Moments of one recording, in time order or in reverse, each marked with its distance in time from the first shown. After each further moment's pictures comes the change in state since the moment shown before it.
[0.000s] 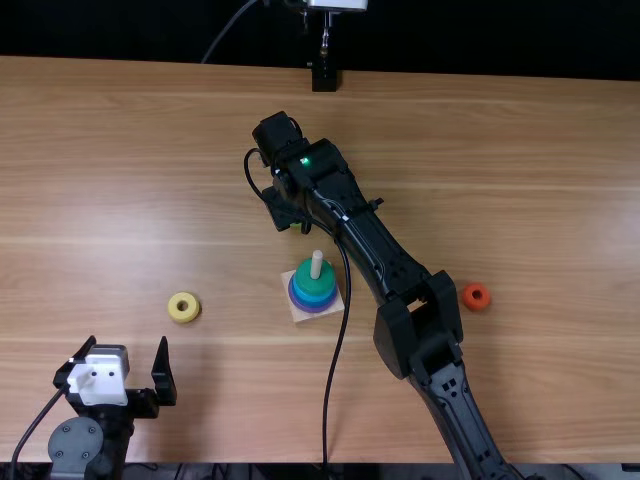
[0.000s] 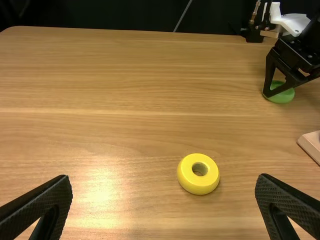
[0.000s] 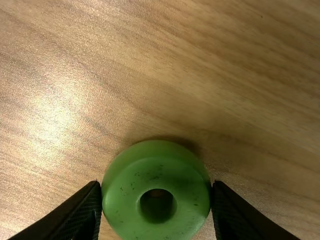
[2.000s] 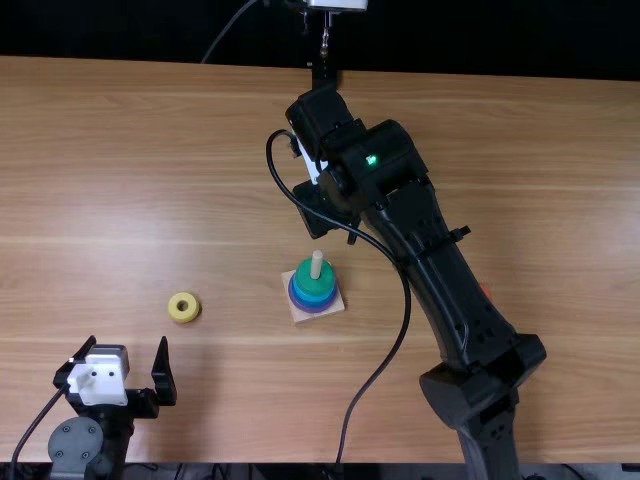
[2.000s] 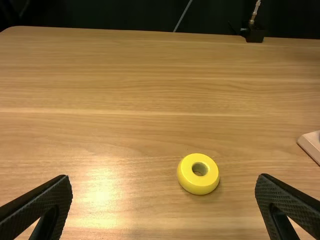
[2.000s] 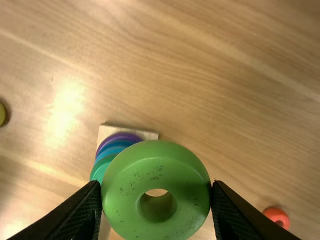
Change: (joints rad) left arm 0.000 0.000 0.000 0.000 0.000 0.000; right arm 0.020 -0.423 0.000 -0.397 0.001 -0.005
